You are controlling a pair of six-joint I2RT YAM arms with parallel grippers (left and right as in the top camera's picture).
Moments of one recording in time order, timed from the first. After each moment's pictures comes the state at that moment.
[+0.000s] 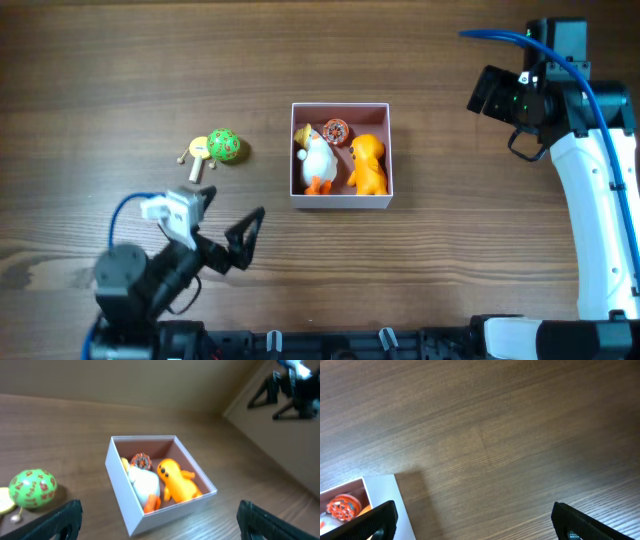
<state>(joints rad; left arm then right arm) -0.04 0.38 0.54 -0.49 0.53 -0.24 0.02 1.51 1.54 -1.08 0.20 0.36</state>
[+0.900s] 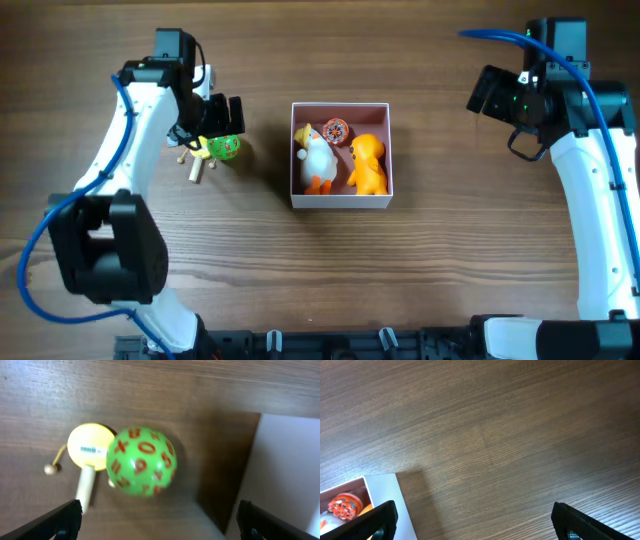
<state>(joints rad) -0.04 1.88 1.51 -1.01 0.13 -0.17 0.02 1.51 1.54 -1.08 0.19 0.36</state>
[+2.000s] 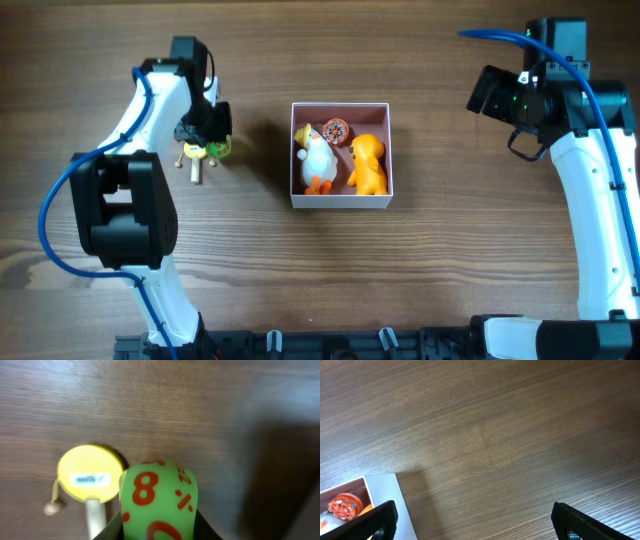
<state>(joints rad) -0.04 2.07 1.60 -1.04 0.05 -0.13 0.02 1.51 1.54 -1.08 0.19 0.36</state>
